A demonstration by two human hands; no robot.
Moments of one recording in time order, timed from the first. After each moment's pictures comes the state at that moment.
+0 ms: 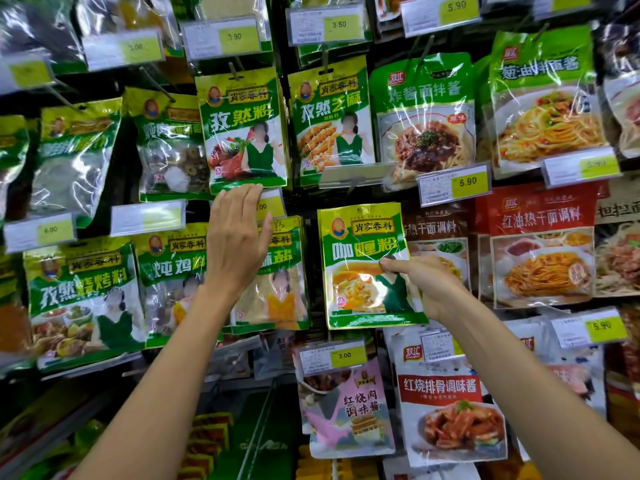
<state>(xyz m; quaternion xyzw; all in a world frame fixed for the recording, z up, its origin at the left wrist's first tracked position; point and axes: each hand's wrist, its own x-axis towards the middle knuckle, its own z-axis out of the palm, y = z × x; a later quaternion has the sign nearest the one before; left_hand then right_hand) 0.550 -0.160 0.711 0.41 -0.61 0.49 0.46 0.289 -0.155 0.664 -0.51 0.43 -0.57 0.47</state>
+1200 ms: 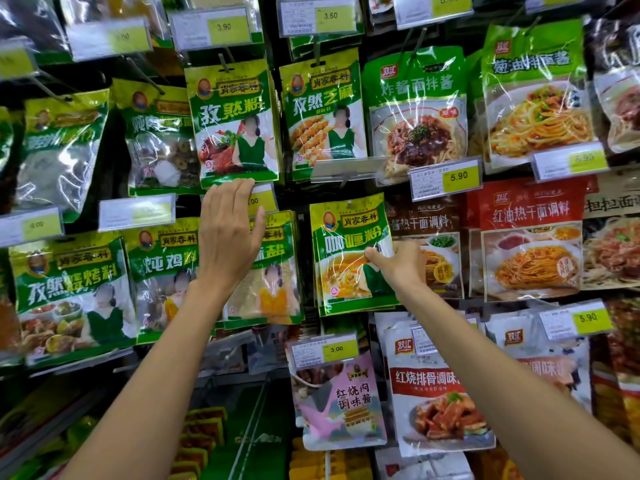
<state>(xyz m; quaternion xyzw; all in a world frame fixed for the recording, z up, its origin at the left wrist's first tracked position) 0.549 -0.162 0.710 0.40 -0.61 0.49 0.48 0.309 -0.191 0.659 -0.55 0.53 -0.62 0.18</state>
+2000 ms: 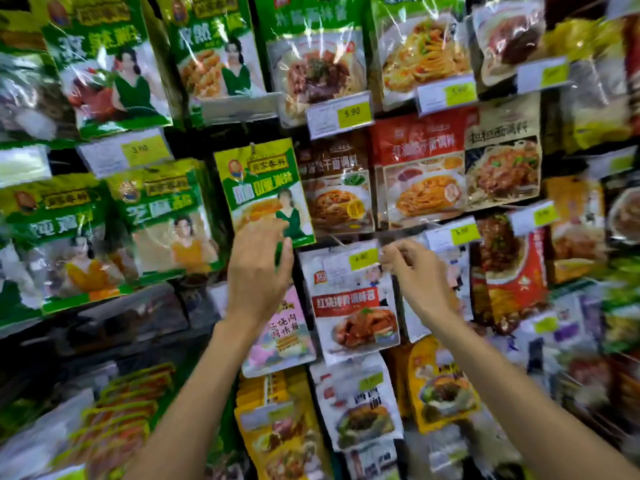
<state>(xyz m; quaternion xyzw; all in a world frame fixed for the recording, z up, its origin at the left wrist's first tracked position) 0.417 -0.117 0.586 0.33 -0.73 0.31 0.51 0.193 -0.095 0.542 -0.56 0.52 -0.63 0.12</state>
